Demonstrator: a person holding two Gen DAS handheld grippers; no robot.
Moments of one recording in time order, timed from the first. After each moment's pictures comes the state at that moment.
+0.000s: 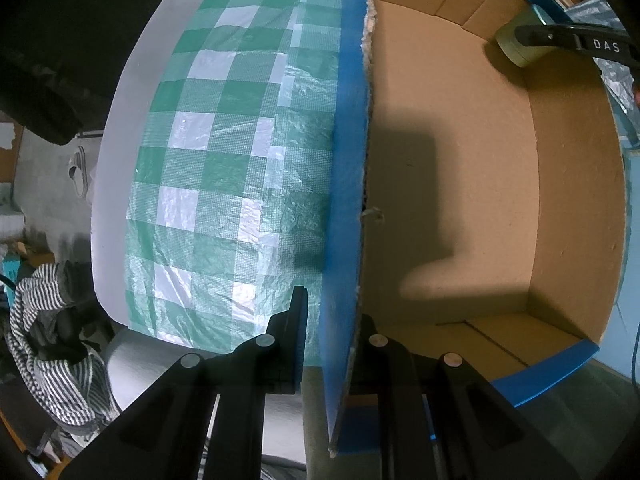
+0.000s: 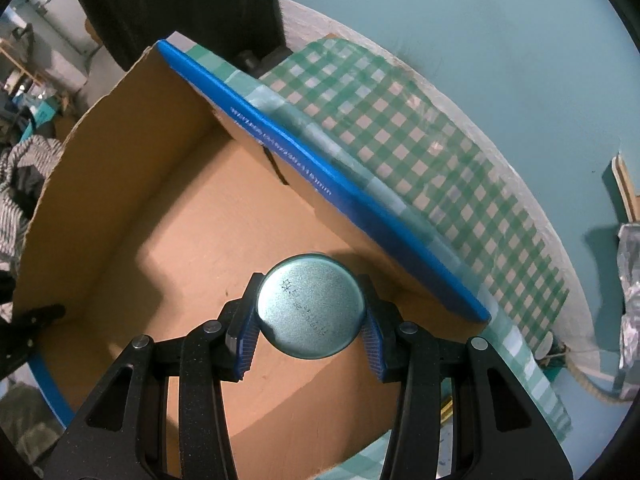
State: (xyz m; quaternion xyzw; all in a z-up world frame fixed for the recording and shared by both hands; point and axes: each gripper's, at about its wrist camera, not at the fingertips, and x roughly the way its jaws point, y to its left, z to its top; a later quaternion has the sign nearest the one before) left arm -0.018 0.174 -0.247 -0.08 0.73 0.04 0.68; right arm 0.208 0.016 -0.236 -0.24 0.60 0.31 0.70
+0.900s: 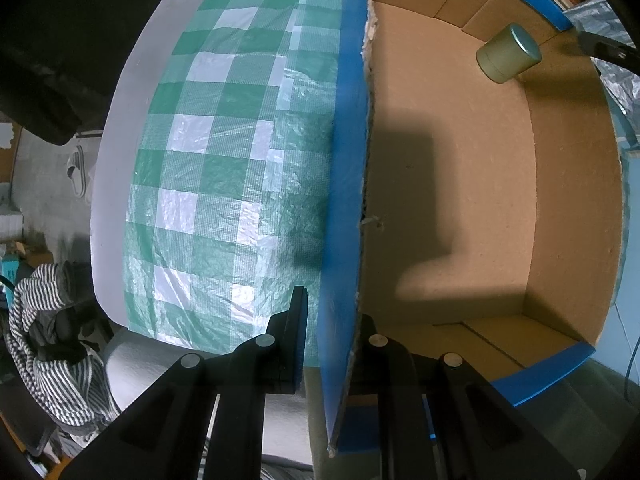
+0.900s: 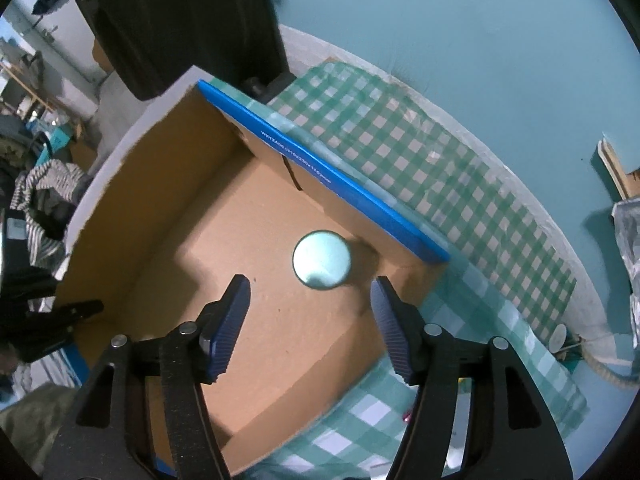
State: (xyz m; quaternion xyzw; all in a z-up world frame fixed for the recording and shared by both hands) left arm -0.016 0.169 -0.244 -0.08 0.73 0.03 0.68; right arm 0.184 -0.009 -0.188 -0.19 0.58 0.33 0.72
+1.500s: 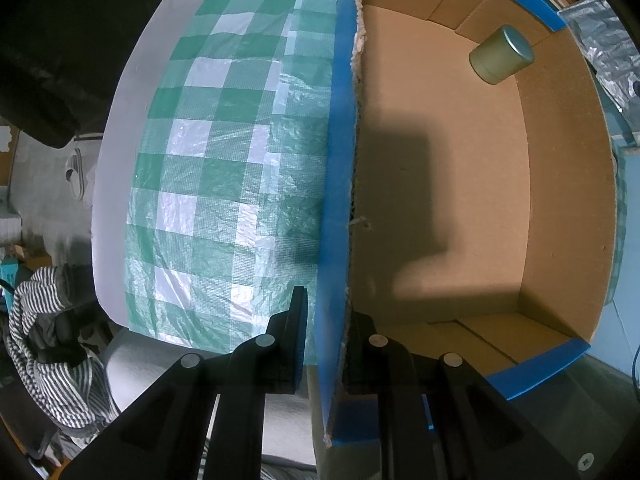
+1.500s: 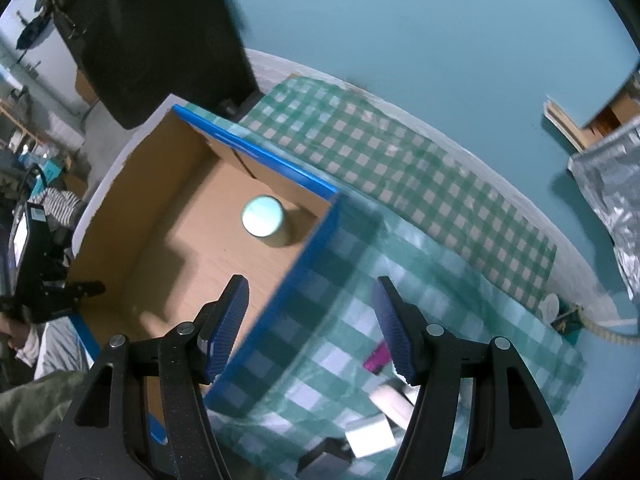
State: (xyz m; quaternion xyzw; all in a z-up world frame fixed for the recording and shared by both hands) left arm -0.017 0.166 -0.239 -0.07 0.73 0.03 0.68; right arm 0.172 -0.091 -0.147 -0.15 0.57 0.29 0.76
